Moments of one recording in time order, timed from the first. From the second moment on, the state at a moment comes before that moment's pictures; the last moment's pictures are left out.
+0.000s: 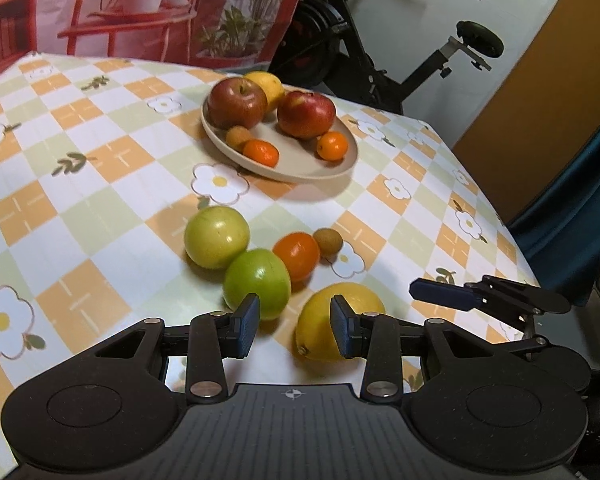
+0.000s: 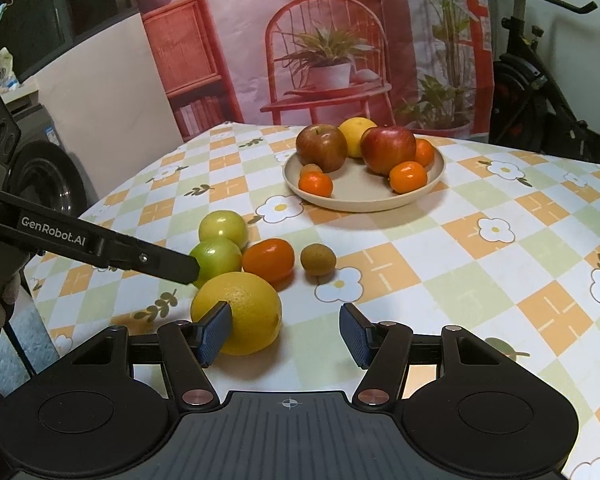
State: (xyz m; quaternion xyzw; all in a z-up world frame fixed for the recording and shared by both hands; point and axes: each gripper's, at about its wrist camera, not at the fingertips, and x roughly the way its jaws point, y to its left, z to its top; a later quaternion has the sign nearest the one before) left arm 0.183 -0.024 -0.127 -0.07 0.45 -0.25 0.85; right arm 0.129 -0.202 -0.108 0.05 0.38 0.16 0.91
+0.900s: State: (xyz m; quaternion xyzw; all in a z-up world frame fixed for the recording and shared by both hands) left arm 0.198 -0.042 -0.140 -0.12 0.48 -0.30 0.82; right arm 0.129 -0.188 -0.114 -0.02 0.41 0.21 0.89
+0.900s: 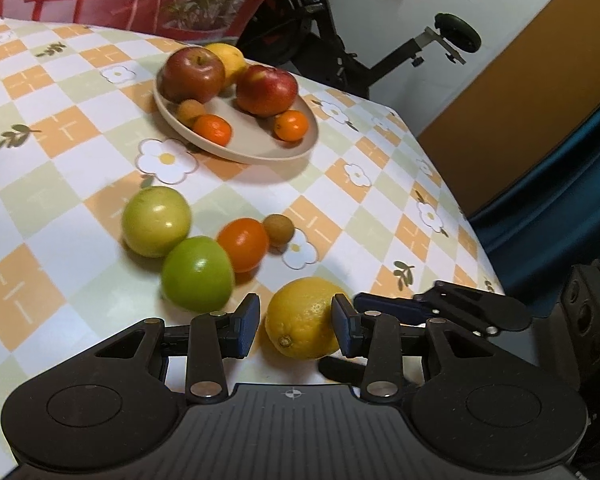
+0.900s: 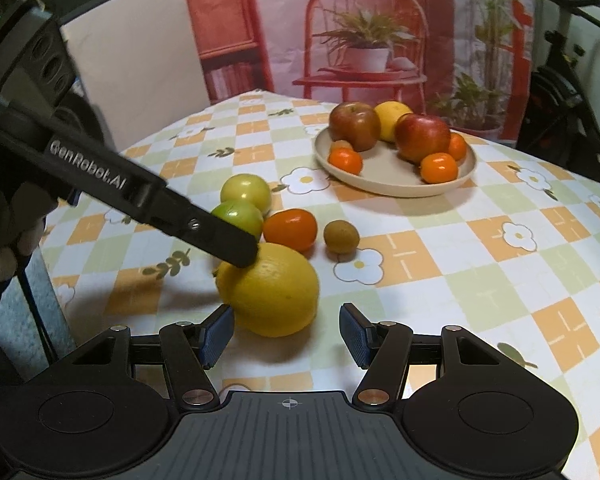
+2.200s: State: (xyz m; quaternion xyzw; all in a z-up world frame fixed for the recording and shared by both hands) left arm 0.225 -0.068 -0.060 -0.10 0.39 -0.35 0.85; right arm 0.168 -0.214 -0.057 0.05 0.34 0.21 0.92
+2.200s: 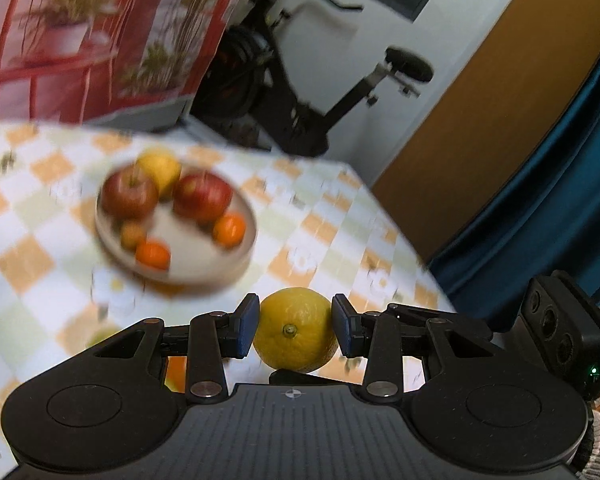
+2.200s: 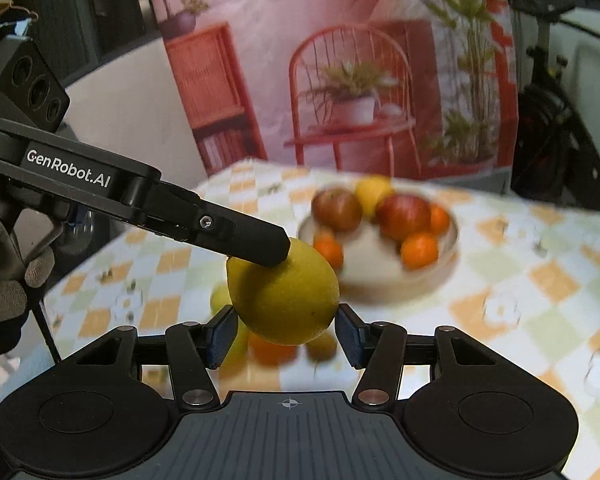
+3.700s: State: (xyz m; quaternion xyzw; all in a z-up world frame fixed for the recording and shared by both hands) left arm 0.384 -0.079 -0.113 -0.08 0.47 -0.31 0.82; right arm 0.349 -0.228 -0.136 0.09 0.43 0.20 0.87
